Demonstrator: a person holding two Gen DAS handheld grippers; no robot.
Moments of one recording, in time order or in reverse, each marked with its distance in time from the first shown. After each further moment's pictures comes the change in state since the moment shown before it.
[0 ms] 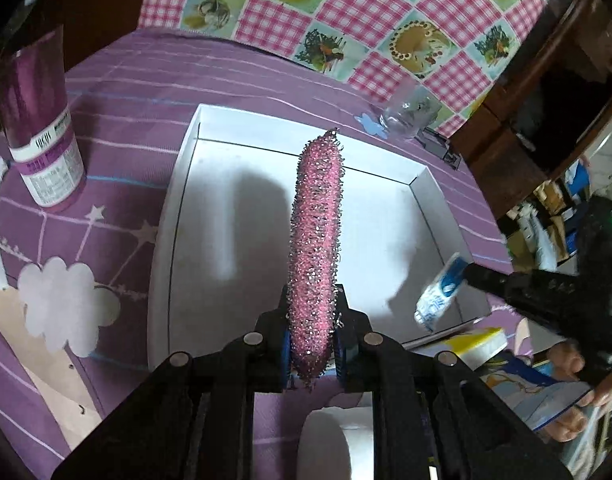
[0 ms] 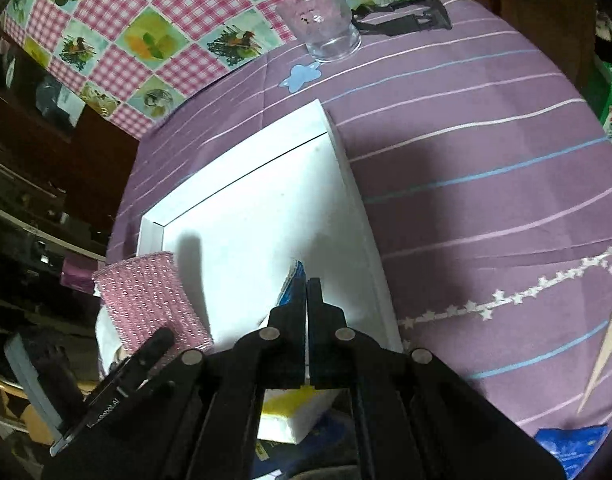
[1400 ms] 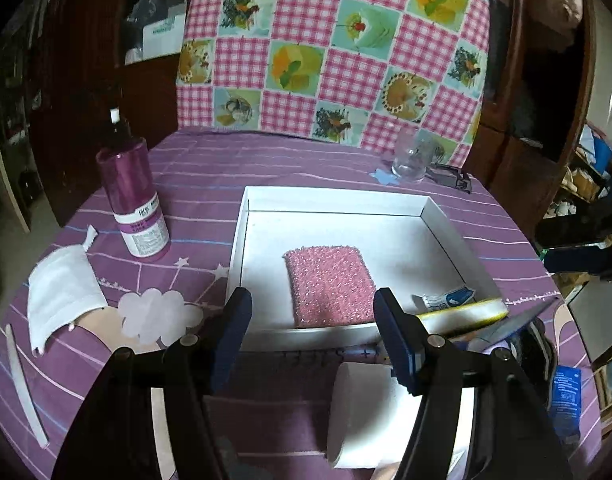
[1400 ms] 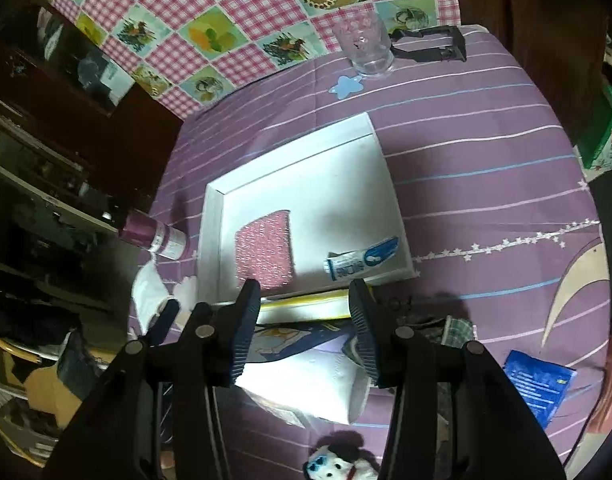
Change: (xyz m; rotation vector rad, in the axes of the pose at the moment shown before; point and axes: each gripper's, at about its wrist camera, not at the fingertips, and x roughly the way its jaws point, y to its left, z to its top) left arm -0.078 -0.040 -0.039 0.163 -0.294 0.222; right arm -0.084 0.040 -0.024 -0.077 0.047 0.027
